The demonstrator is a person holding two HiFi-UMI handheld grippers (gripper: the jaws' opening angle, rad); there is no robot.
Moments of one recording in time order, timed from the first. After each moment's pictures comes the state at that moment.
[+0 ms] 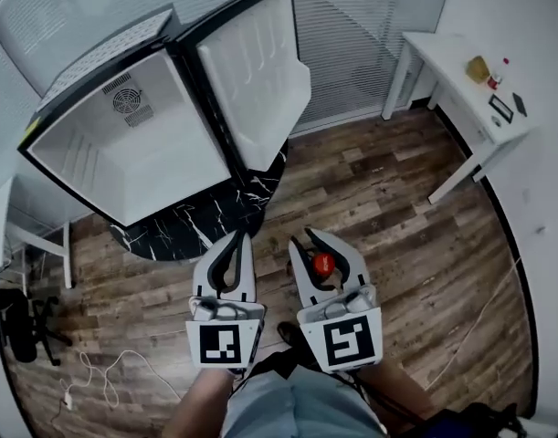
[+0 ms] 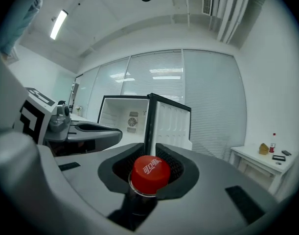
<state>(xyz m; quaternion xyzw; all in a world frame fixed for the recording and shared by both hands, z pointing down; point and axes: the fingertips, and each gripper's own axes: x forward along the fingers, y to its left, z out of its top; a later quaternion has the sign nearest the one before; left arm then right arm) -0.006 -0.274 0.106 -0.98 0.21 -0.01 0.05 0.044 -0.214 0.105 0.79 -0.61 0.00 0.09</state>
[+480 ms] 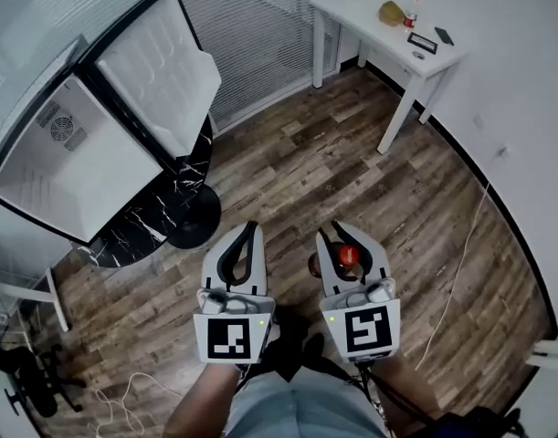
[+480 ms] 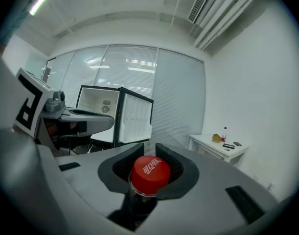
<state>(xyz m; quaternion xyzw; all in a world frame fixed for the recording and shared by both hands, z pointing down) 0.030 -0.096 0.109 -1.00 0.06 0.00 0.04 0.073 -0.005 0.131 0.89 -0.45 0.04 0.11</state>
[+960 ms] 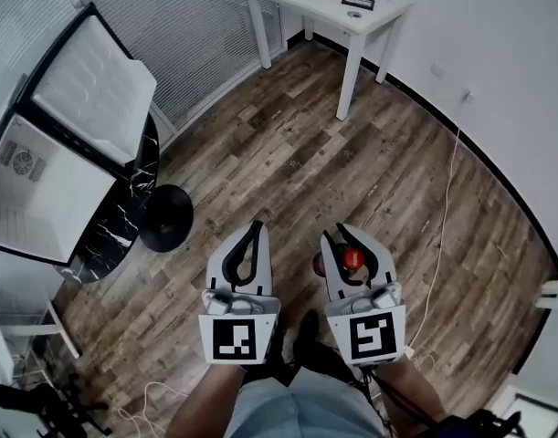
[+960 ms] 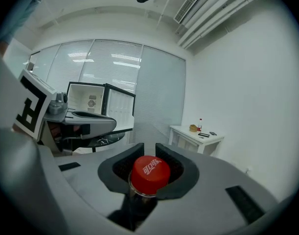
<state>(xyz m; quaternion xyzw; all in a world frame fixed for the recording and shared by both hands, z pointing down) 0.044 0.043 0.134 -1.00 -0.05 -0.03 0.03 0.062 0.140 0.147 0.92 -0.36 0.07 0.11</state>
